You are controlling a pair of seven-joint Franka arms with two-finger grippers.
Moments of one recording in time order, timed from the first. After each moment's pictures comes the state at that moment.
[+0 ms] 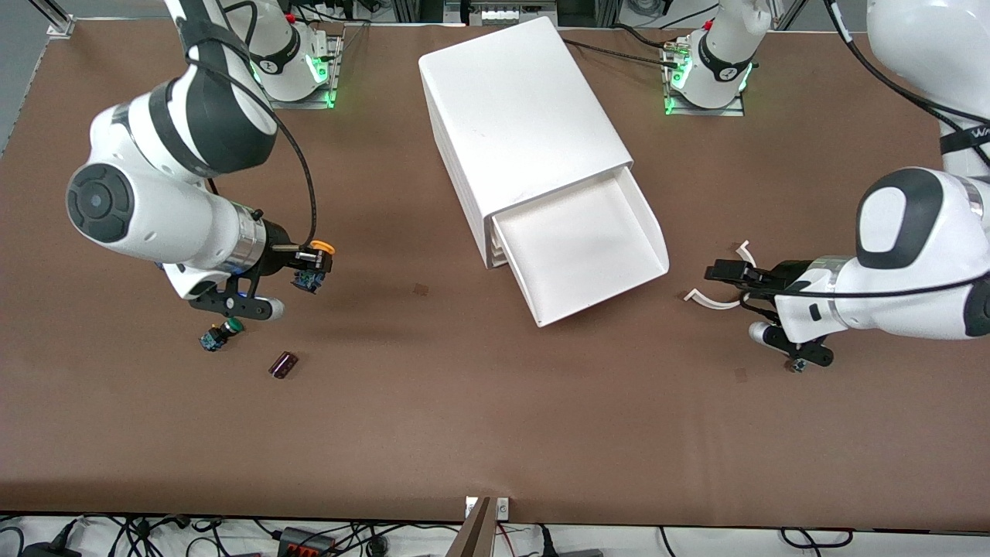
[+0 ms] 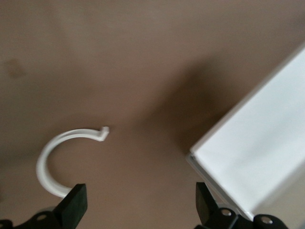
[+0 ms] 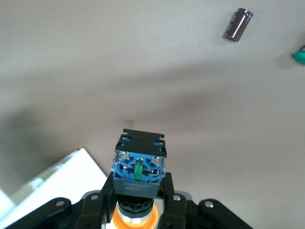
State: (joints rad) left arm -0.07 0.54 -0.02 -1.26 -0.21 1.51 0.23; right arm 0.33 0.41 -0.03 -1.36 0.24 1.67 0.52
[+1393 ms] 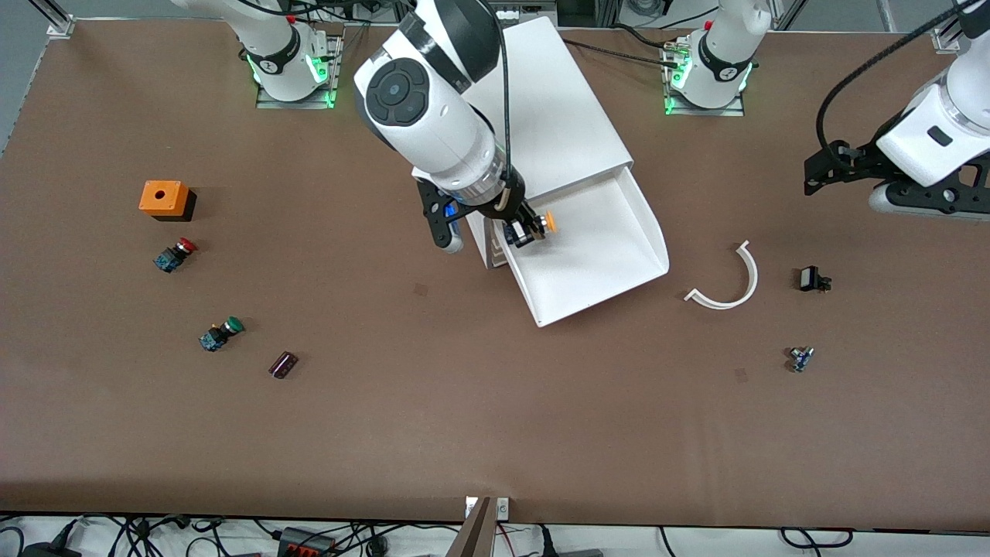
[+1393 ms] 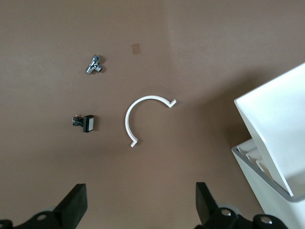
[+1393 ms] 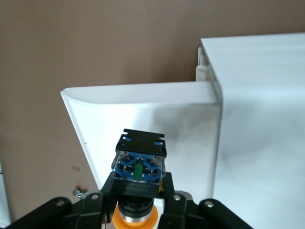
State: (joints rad) left arm -0.04 0.03 -0.04 -1.59 0.01 1.53 -0.02; right arm 0.75 0.65 -0.03 -1.08 0.37 2.00 1.89
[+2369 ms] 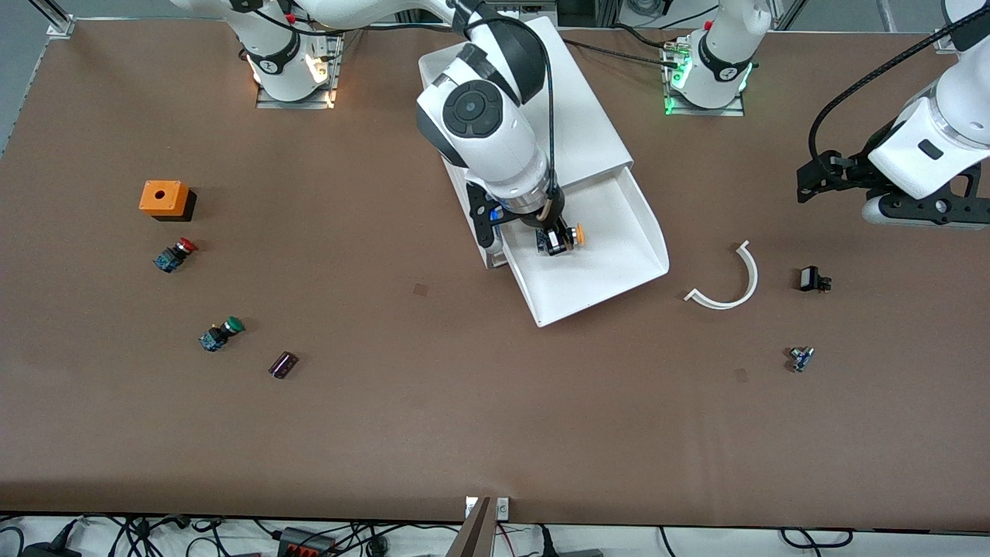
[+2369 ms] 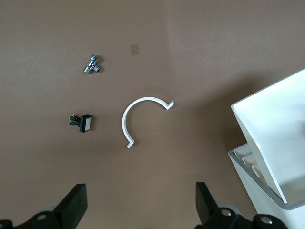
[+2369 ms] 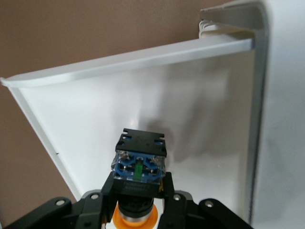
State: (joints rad) left arm -0.04 0.05 -0.06 -1.56 0.01 1.52 -0.05; right arm 0.84 0.78 -0.03 -1.03 0.30 2.11 2.04
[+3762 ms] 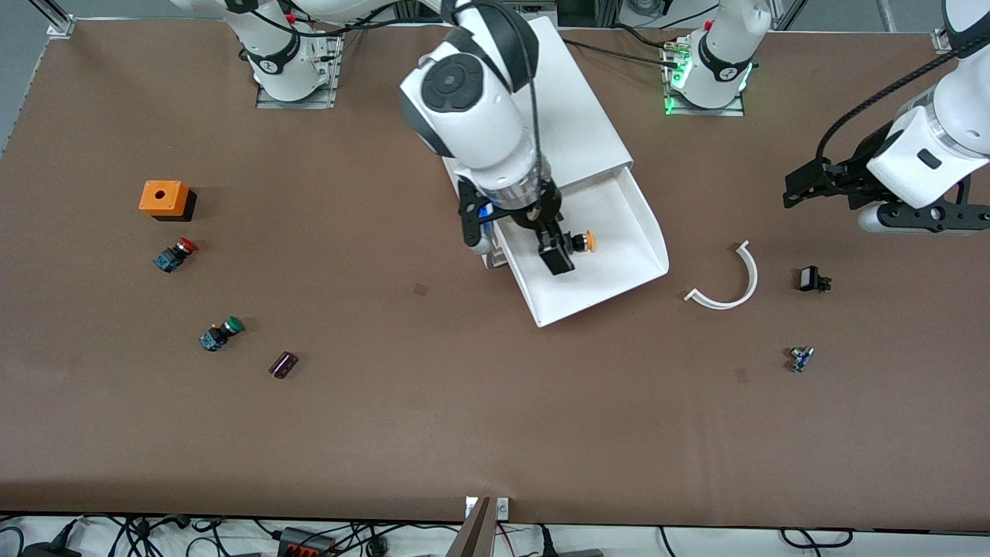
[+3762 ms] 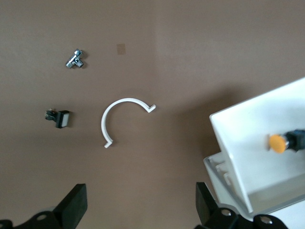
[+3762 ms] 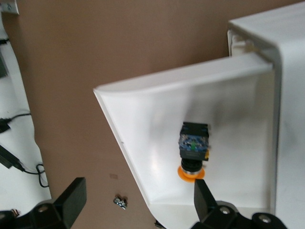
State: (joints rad) left arm -0.04 0.09 -0.06 -1.51 -0.08 1.53 -0.19; right arm 0.80 0.75 -0.09 -0.92 0.29 2.04 2.07
